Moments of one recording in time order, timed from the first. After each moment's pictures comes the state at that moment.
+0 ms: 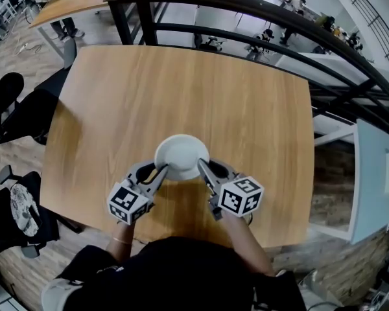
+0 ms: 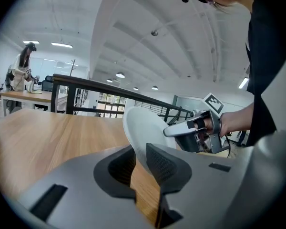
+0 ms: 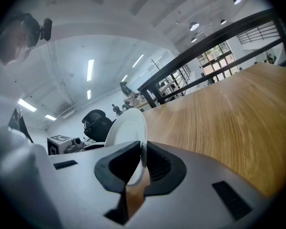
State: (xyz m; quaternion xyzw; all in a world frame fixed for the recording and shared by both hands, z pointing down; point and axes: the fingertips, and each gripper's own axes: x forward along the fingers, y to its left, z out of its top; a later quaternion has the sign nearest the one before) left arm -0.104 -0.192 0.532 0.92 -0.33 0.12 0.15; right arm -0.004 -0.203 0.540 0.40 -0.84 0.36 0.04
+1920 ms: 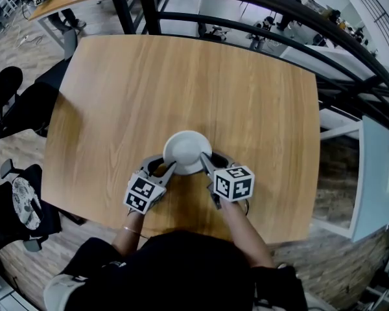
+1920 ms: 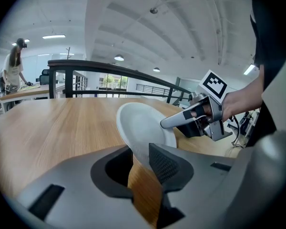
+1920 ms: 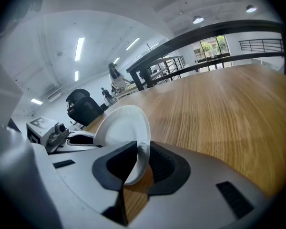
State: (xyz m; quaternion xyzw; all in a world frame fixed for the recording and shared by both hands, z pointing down) left arm -0.093 -0.191 0.608 0.90 -0.33 0.23 0.17; right arm 0.005 -0.214 0.623 0.43 -0.81 0.36 0.16
